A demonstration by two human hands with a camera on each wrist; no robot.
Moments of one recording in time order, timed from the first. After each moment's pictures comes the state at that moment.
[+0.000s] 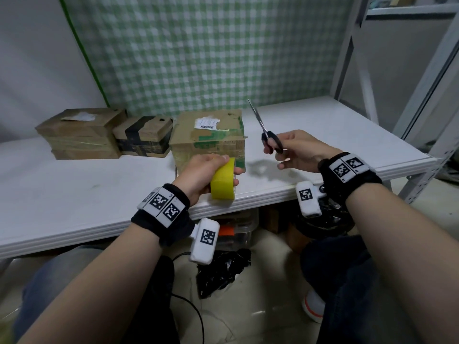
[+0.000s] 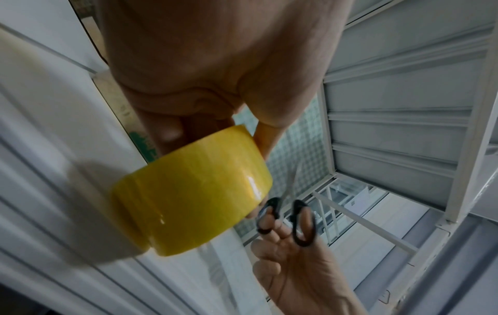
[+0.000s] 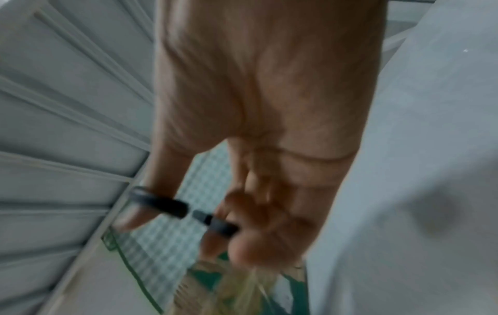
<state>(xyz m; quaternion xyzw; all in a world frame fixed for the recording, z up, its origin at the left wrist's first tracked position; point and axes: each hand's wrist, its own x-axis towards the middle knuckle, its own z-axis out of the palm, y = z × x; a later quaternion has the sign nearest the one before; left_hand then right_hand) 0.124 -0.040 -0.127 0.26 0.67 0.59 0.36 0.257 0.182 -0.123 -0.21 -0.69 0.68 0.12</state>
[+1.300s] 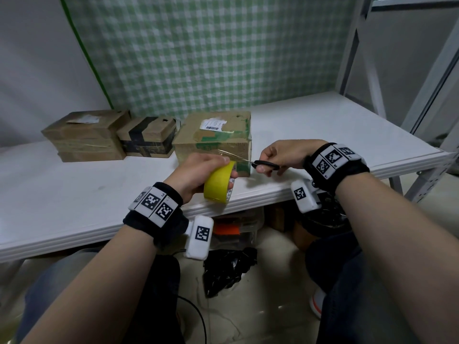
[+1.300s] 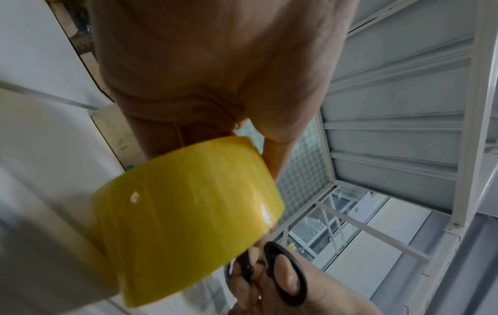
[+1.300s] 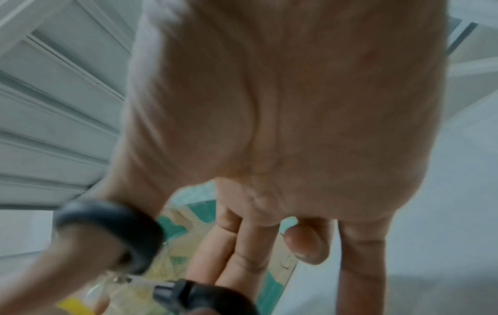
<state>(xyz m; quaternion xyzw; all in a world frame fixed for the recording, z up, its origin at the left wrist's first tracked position) 0.114 -0.053 -0.119 0.28 0.69 0.55 0.38 0.224 0.181 -0.132 -0.18 -0.86 0.47 -0.08</state>
